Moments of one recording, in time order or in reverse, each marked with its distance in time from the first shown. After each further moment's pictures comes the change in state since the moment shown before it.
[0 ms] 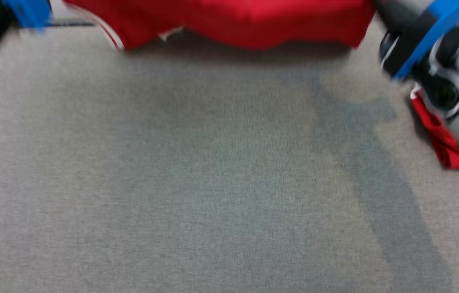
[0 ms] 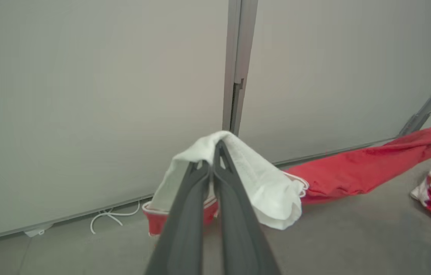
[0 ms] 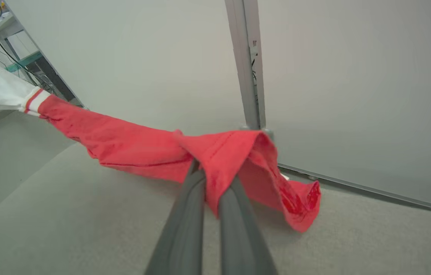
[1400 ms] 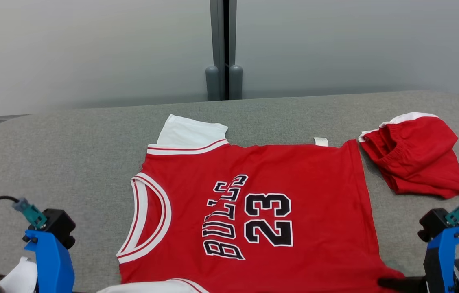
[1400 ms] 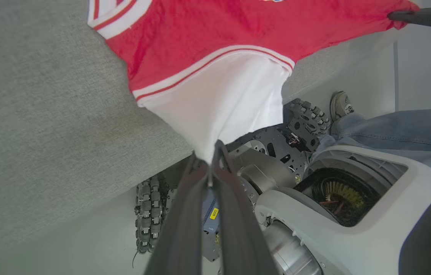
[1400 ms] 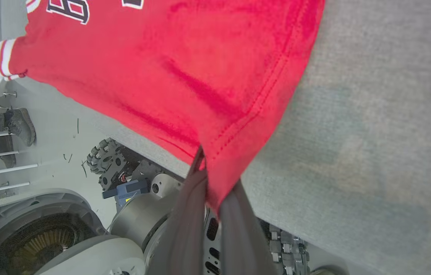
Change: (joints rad) left arm 0.725 0.598 -0.296 -0.893 -0.585 0.201 0.490; right arm 0.701 -0.469 0.239 -0.545 0.346 0.000 0.469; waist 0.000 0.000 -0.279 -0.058
